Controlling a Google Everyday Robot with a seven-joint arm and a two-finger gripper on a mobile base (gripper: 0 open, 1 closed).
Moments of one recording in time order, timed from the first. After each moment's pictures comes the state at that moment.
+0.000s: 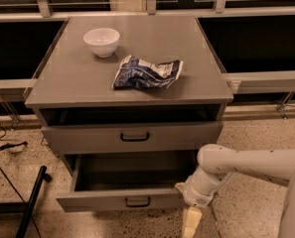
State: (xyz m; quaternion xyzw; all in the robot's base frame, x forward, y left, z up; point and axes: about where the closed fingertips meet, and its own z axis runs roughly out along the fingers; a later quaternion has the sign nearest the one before) arm 0.418 -0.126 0.462 -0.67 0.71 0.22 0.05
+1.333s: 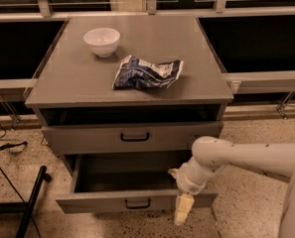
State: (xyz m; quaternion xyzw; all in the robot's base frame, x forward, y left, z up) arm 0.470 -0.107 0.476 -0.70 0.69 0.17 0.11
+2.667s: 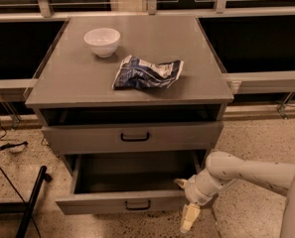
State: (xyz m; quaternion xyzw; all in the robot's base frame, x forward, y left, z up) arm 0.466 -0.132 0.410 -0.67 0.69 0.22 0.16
